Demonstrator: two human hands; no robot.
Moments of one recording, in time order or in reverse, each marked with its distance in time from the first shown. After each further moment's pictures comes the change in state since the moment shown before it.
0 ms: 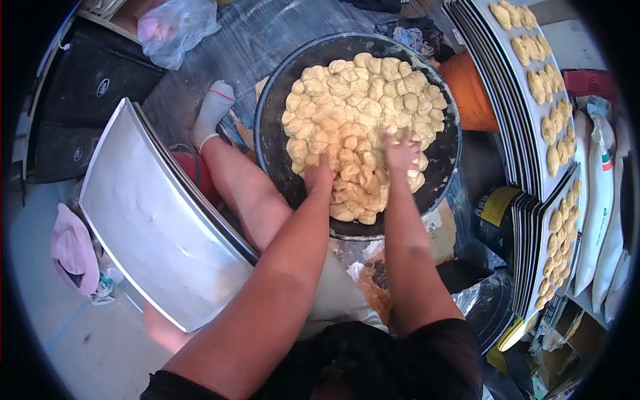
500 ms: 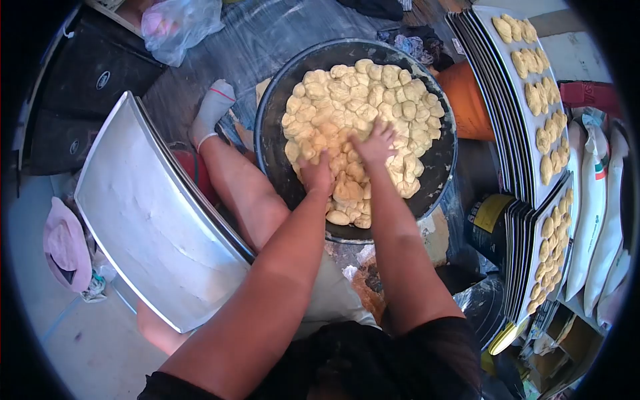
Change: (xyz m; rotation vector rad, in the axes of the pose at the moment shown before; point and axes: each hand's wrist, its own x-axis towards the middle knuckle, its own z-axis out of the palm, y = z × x) left_hand -0.010 0.010 0.005 -0.042 0.120 0.251; right_hand -0.021 -0.058 0.007 -0.127 -0.053 -0.335
